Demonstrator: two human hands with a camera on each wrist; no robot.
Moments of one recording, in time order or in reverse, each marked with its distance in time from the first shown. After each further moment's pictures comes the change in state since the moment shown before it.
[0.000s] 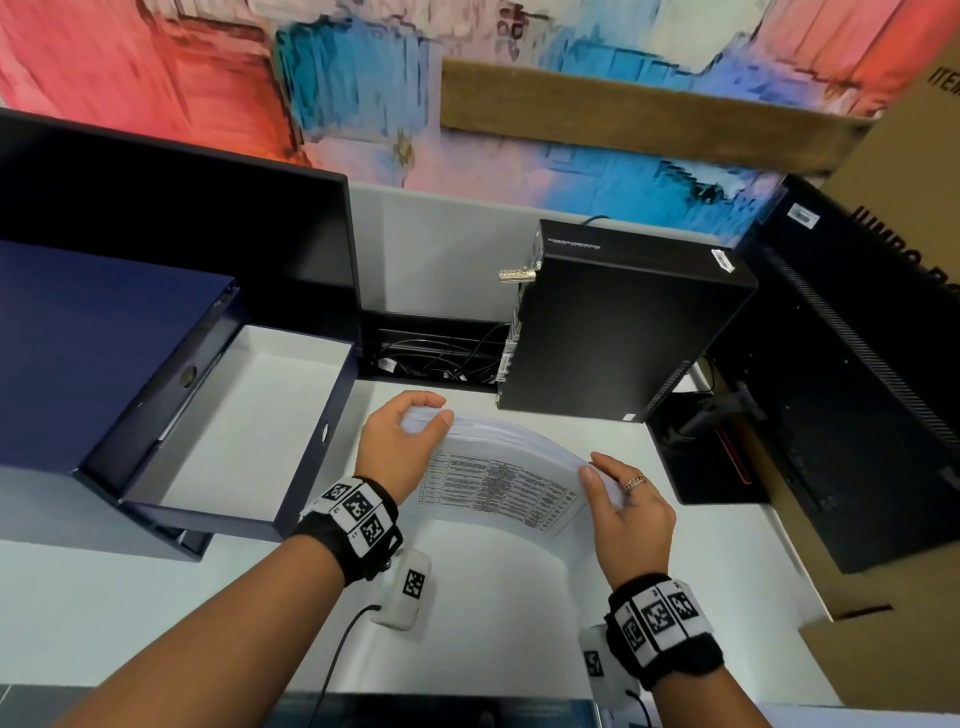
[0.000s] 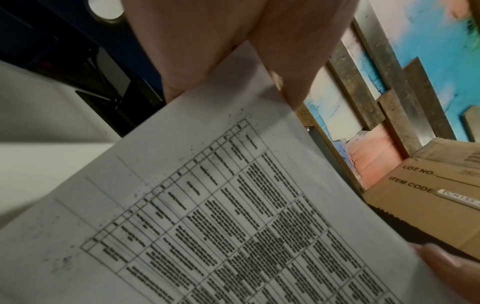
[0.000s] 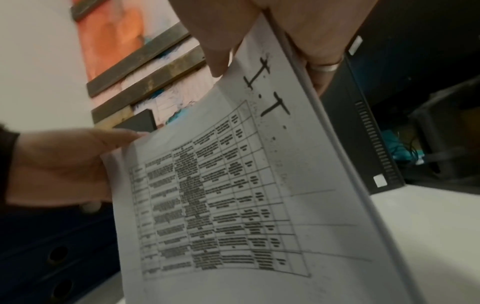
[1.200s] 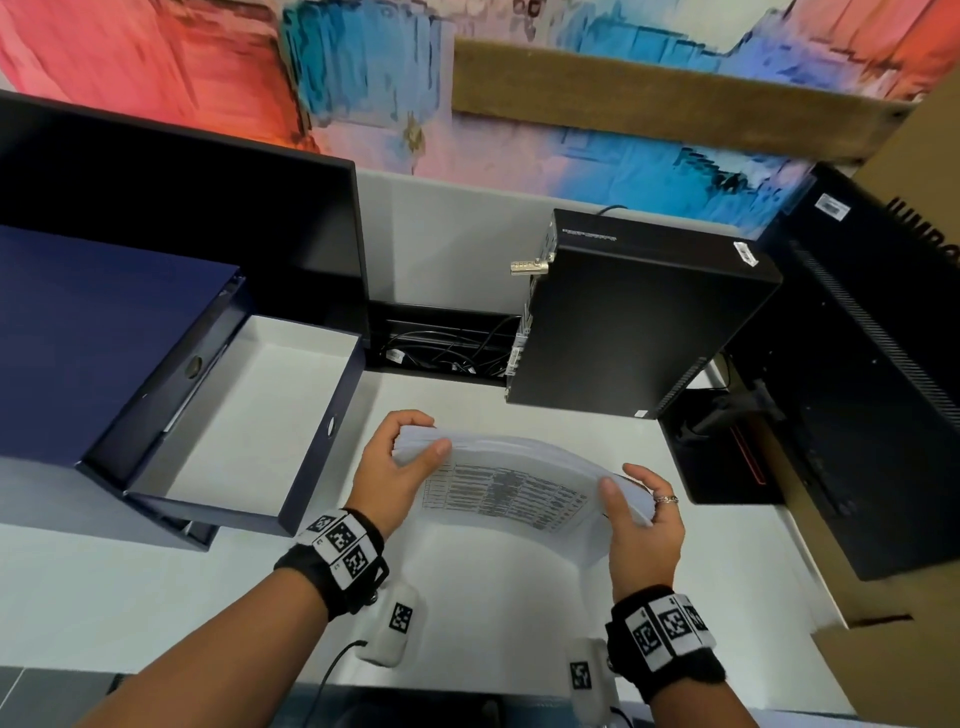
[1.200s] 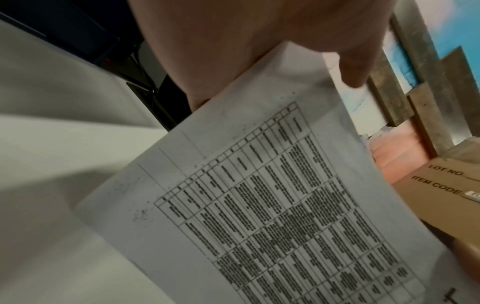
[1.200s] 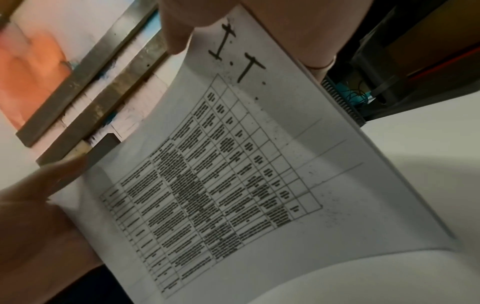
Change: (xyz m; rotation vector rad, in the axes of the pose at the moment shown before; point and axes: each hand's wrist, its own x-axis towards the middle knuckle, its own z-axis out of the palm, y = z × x) left_hand -0.027 -0.029 -0.014 -0.247 -0.131 -0.005; right_hand -0.009 0.016 0.008 0.541 0.105 0.351
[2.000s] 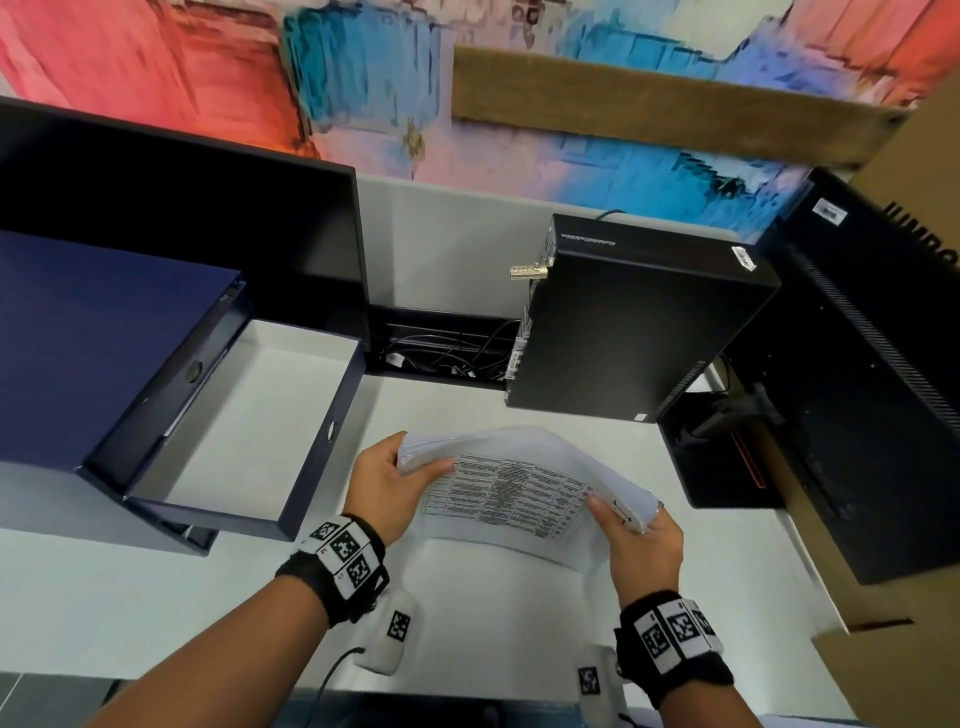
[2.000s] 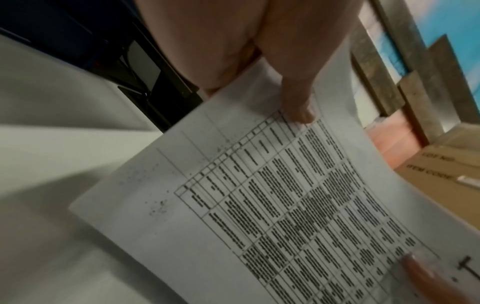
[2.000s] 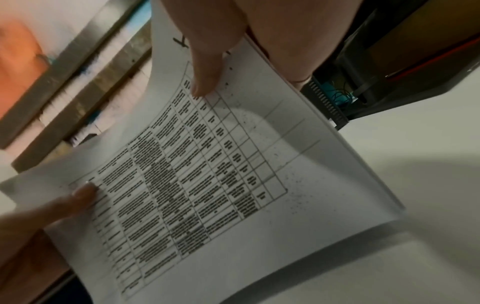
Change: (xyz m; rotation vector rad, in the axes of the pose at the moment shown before) left_hand -0.004 0.003 0.000 0.143 0.020 -0.051; right_hand 0.005 0.008 -0.010 -0.033 -0.119 0.095
